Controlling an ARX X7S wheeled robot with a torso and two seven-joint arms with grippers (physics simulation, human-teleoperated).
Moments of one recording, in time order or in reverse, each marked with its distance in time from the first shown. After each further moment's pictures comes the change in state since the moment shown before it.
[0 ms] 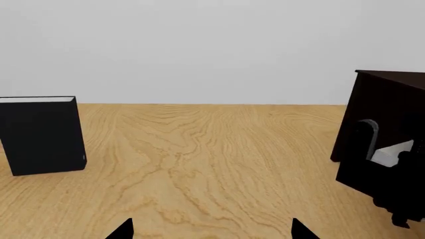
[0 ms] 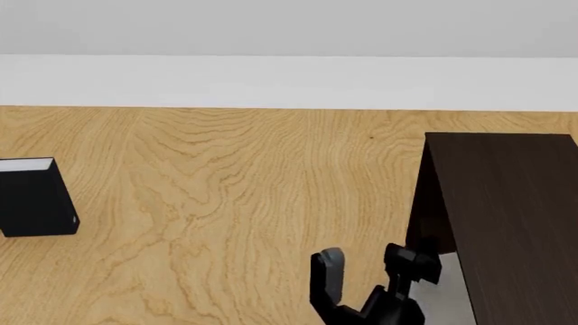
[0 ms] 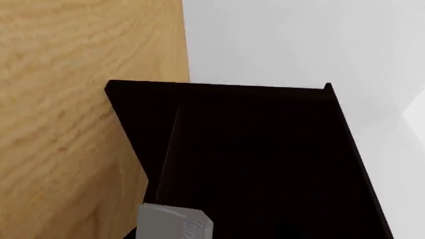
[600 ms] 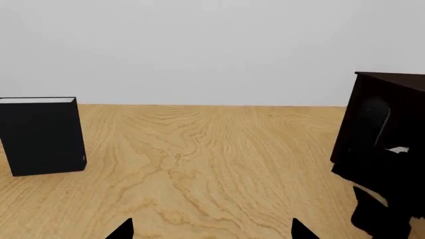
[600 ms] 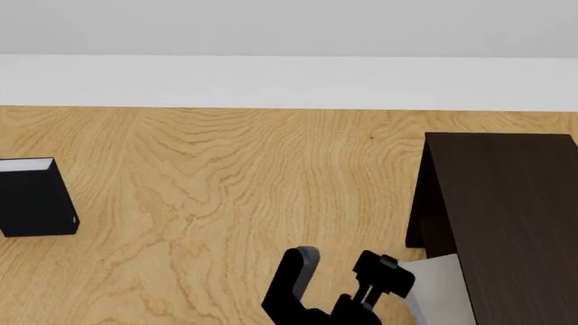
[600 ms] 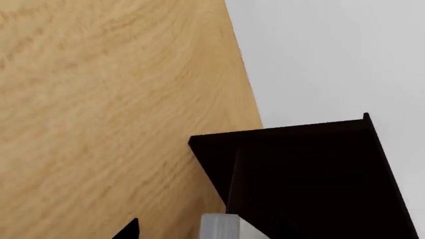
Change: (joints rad) left arm 0.002 -0.006 0.005 -0.004 -0.004 0.016 -0.006; right arm -0.007 0.228 0.111 -0.747 0.223 0.251 -0.041
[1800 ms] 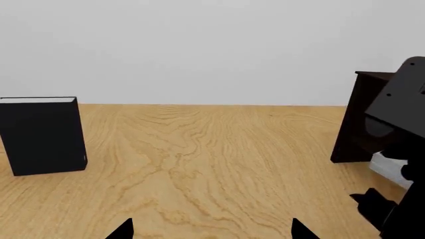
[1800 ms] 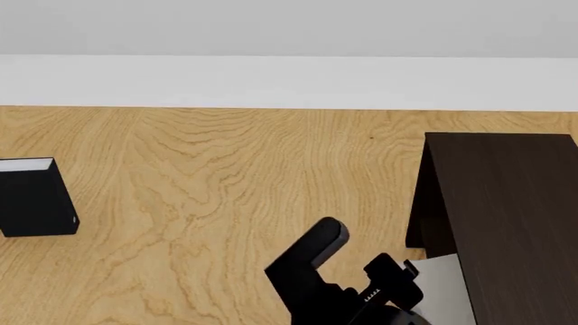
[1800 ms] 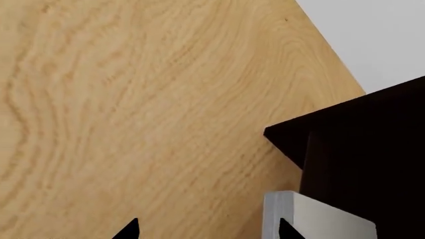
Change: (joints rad) left arm -0.002 -0.017 0.011 0.005 -0.012 0.001 -0.019; right arm -0.006 0.111 0.352 -0.290 0.343 0.145 -0.084
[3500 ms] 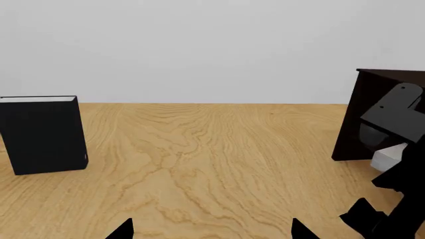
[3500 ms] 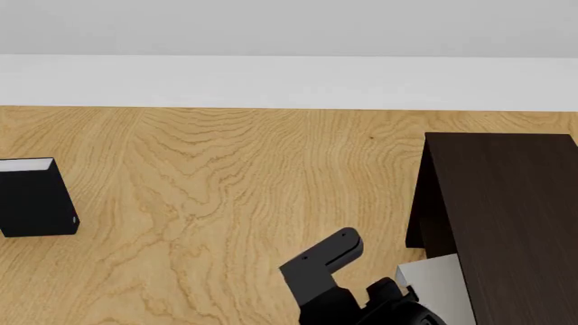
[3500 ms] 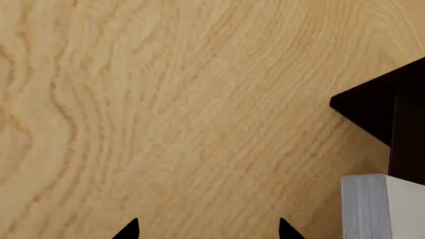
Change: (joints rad) left arm -0.009 -0.020 0.019 -0.004 -0.010 0.003 -0.024; right arm -0.022 -0.021 0.075 0.173 0.095 -0.100 -0.113
